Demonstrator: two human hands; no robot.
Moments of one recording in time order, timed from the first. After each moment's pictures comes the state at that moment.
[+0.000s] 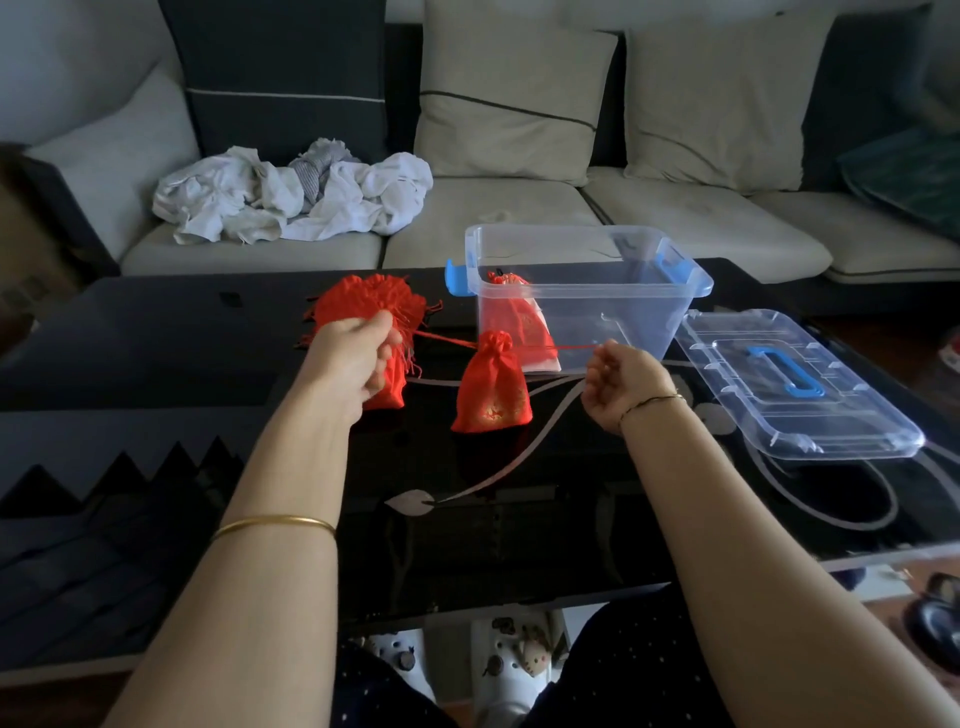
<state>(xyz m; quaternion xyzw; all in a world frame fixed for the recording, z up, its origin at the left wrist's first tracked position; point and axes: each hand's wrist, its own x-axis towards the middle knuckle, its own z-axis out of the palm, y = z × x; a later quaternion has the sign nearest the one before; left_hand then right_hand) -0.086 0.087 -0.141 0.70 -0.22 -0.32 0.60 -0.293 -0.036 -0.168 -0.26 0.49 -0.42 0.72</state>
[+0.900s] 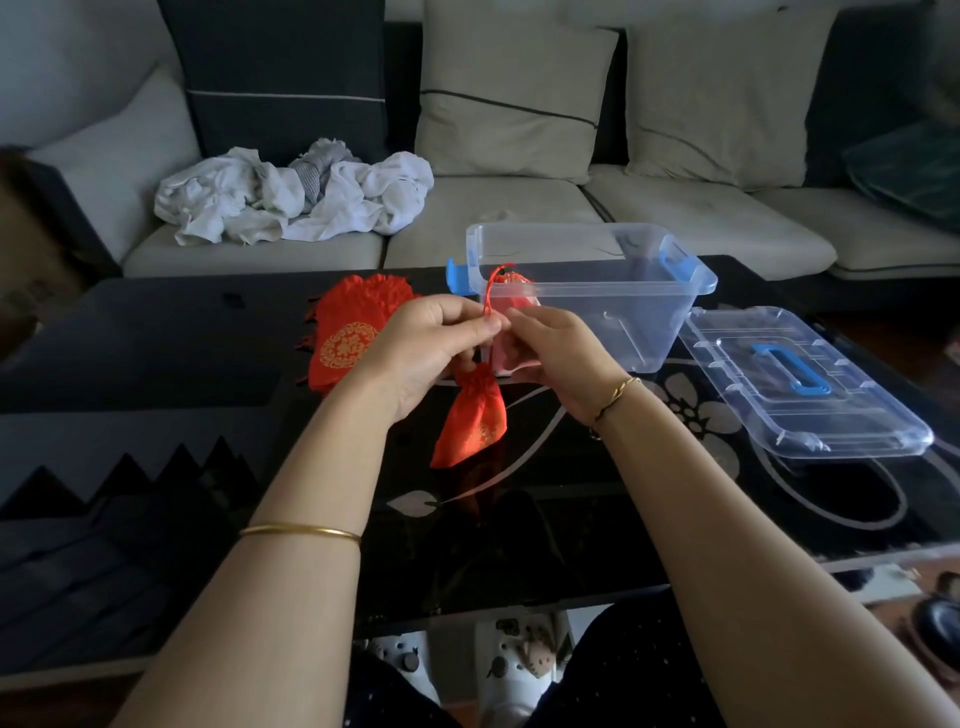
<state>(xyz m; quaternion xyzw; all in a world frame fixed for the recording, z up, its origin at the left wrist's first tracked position) -0.132 0.080 -0.123 0.59 -0.47 -0.37 0.55 -0.252 0.006 -0.135 -0.69 0.33 -0.30 0.56</state>
